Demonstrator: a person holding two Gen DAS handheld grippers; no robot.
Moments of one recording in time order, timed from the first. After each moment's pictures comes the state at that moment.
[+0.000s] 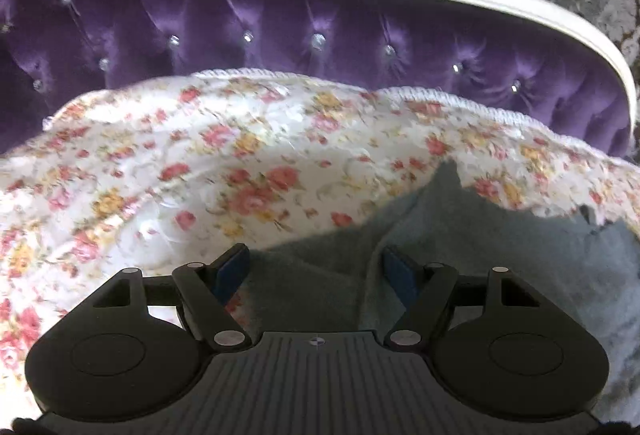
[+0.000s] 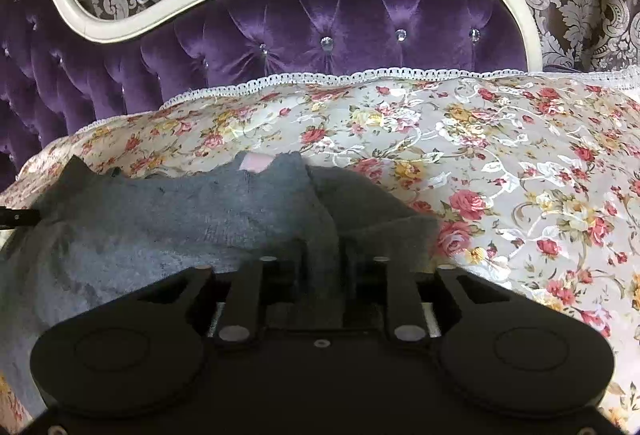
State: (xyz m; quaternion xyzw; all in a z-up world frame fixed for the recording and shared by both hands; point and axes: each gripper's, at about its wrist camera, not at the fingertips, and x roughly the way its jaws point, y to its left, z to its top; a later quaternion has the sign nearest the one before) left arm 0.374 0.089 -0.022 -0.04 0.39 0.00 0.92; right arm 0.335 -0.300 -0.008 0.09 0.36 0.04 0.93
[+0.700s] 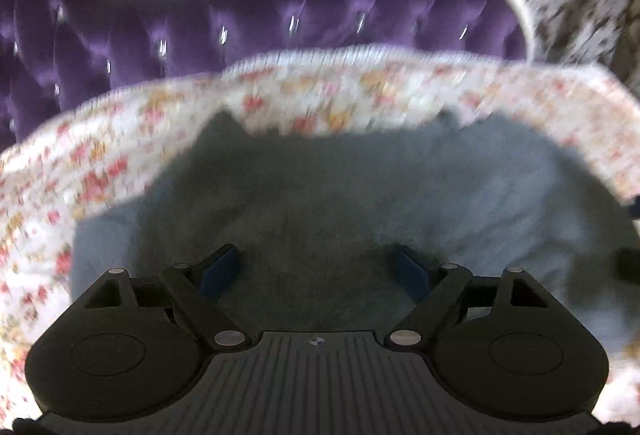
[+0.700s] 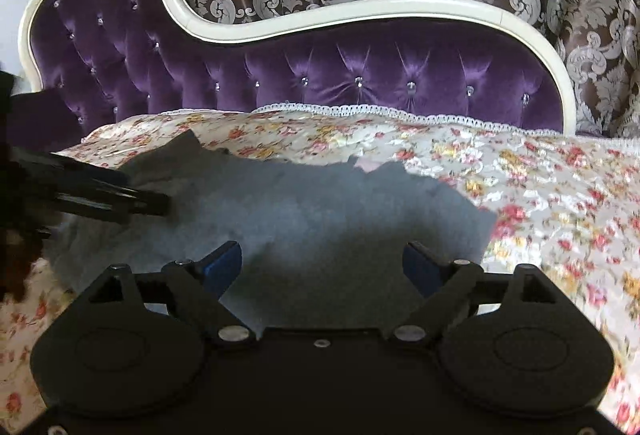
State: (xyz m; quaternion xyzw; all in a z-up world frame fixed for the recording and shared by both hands) left arm 0.335 -0.037 -0.043 0.07 0.40 -0.11 0.91; right arm 0.245 -0.243 0.023 0.04 0.30 0.11 0.95
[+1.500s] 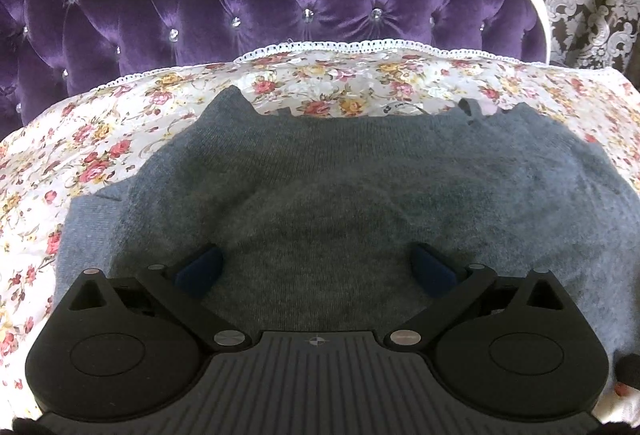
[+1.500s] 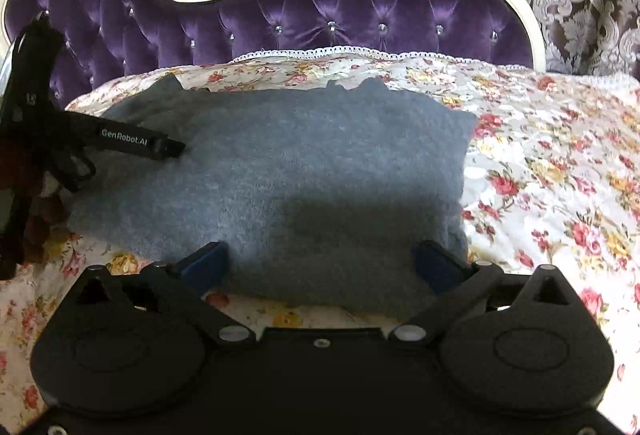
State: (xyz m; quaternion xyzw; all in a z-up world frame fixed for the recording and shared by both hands) left arm 0.336 -0.033 -0.051 0.05 0.39 -0.09 0.91; right arm 0.208 -0.234 -0.012 0.05 0.35 0.06 0.93
